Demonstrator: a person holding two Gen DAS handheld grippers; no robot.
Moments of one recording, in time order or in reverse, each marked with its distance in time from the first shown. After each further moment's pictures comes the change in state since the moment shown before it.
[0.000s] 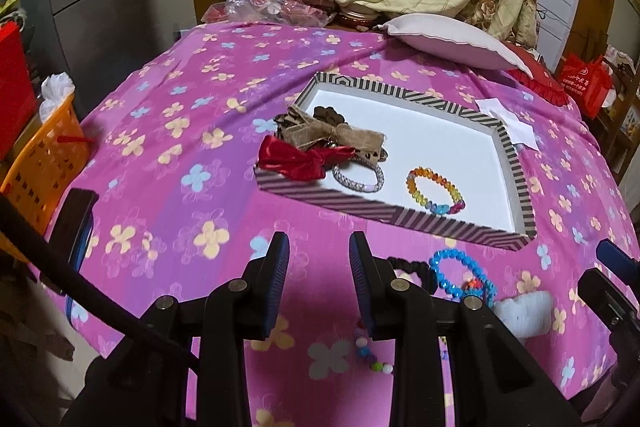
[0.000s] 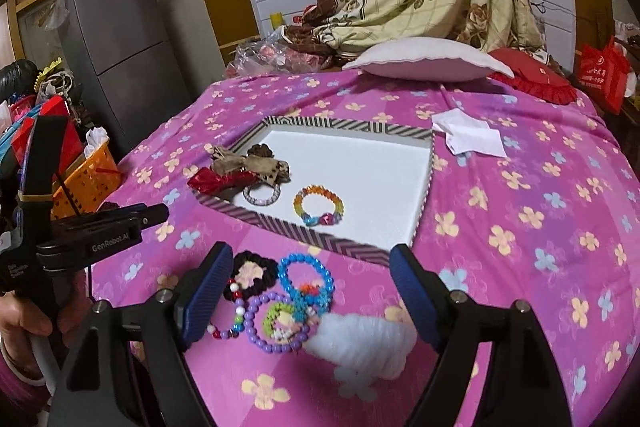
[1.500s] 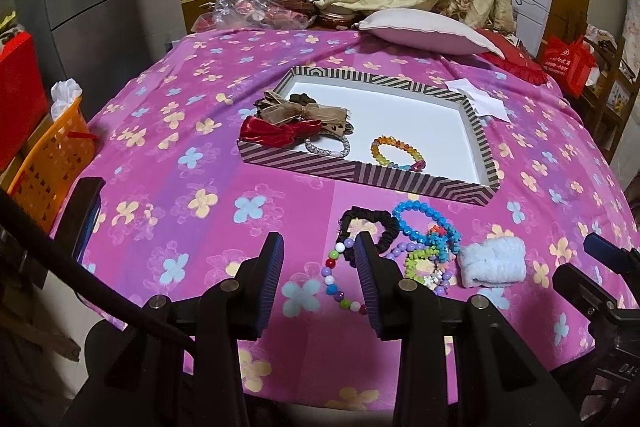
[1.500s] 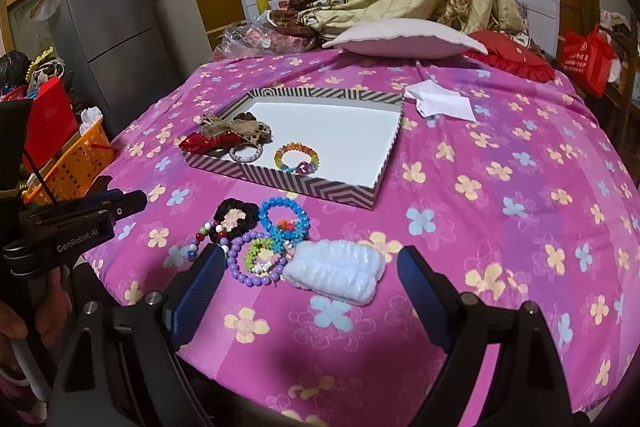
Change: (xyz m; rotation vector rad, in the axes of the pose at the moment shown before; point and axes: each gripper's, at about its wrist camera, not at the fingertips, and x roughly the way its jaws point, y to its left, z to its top) left arm -0.044 -0.032 -0.042 0.066 -0.019 -0.008; right arm -0.035 -0.017 -0.042 0.022 0.052 -0.042
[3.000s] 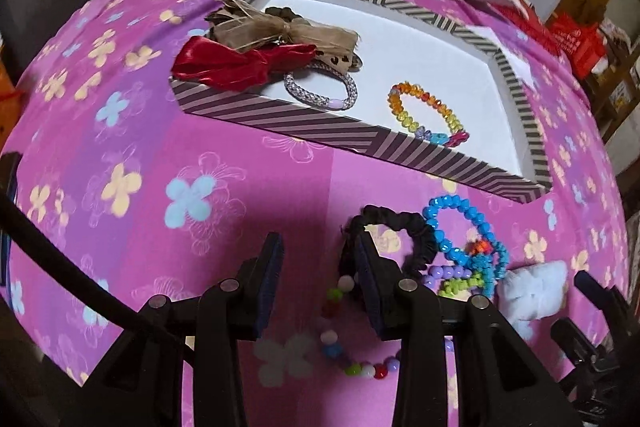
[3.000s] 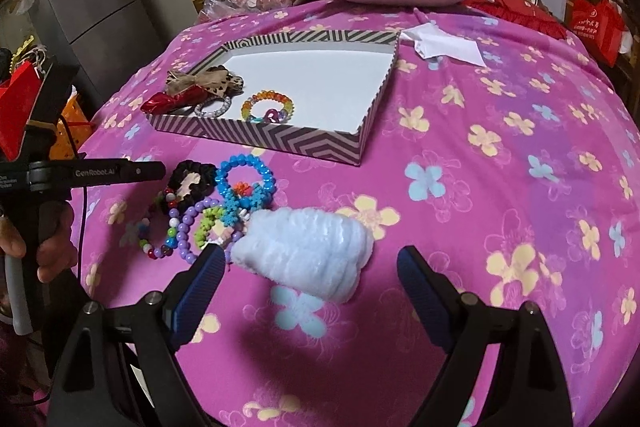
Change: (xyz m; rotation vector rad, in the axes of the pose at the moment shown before) left arm 0.125 0.016 0.024 -0.043 0.289 -0.125; right arm 0.072 -0.031 -0.013 0.029 0.149 0.011
